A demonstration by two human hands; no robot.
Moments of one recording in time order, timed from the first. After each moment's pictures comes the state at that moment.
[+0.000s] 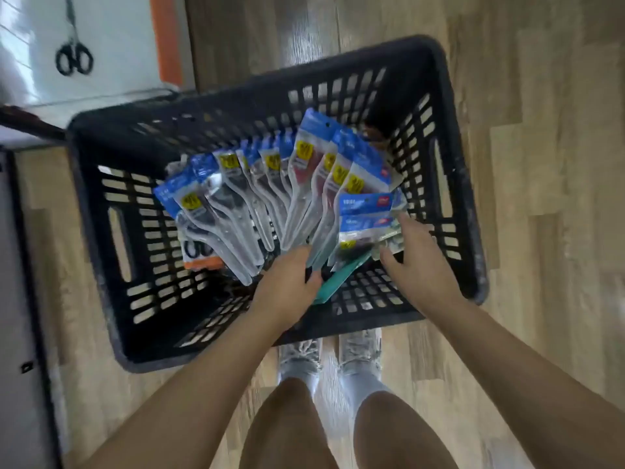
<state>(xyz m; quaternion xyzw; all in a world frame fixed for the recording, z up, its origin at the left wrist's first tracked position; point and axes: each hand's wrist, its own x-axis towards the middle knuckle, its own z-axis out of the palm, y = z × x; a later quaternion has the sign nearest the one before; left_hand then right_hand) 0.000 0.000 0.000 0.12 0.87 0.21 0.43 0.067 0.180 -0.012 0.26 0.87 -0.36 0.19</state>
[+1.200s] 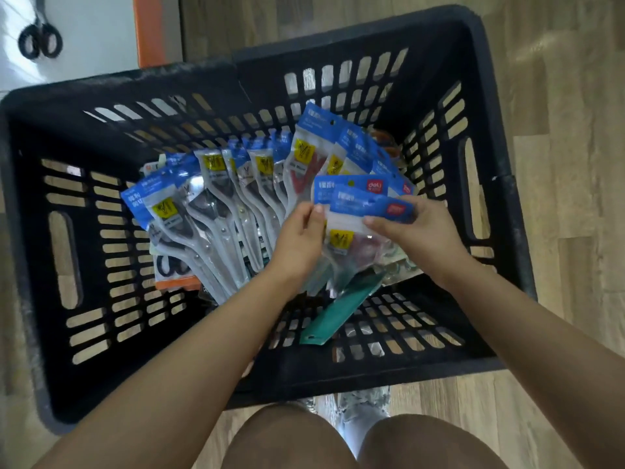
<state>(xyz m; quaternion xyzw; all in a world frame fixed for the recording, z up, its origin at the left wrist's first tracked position) -0.043 0.049 -0.078 -0.10 0.76 0.54 0.35 0.009 0.199 -0.064 0.35 0.69 -0.62 0.13</state>
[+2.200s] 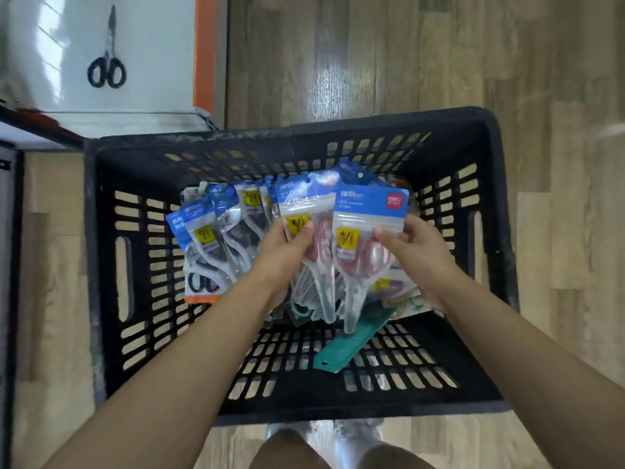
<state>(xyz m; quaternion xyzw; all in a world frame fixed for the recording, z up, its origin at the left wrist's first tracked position) -0.098 0.013 -0.043 -0.23 0.67 0.60 0.37 -0.046 0.184 -0.037 0.38 0.66 -0.62 0.17</state>
